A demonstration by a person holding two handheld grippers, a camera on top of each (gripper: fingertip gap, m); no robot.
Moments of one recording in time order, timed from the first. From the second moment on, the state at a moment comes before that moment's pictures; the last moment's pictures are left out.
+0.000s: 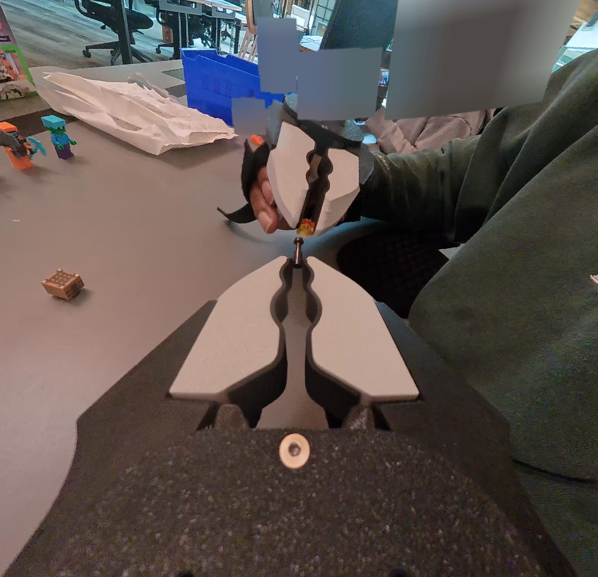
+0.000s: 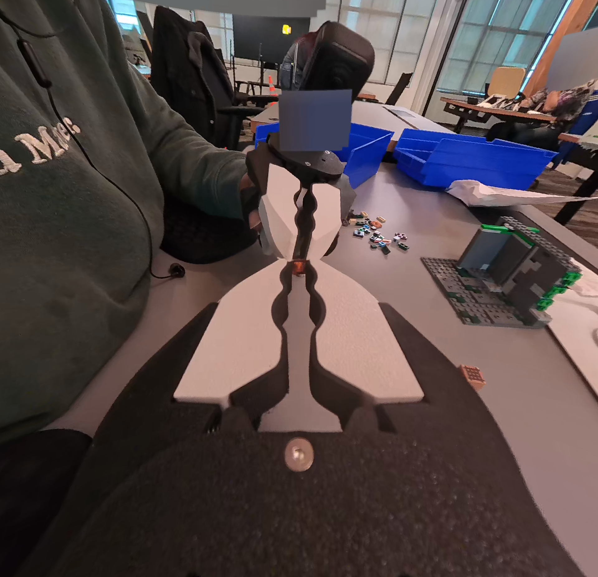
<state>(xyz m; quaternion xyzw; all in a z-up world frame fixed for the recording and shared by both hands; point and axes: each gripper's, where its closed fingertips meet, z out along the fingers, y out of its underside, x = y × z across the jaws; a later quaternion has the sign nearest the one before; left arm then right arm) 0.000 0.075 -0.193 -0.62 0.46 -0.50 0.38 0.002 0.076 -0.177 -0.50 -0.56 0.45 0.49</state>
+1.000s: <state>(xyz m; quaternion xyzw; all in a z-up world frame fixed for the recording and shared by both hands) 0.001 0.070 -0.176 -0.61 0.44 -0.51 0.41 0.000 0.073 -0.163 -0.51 -0.48 0.53 0.48</state>
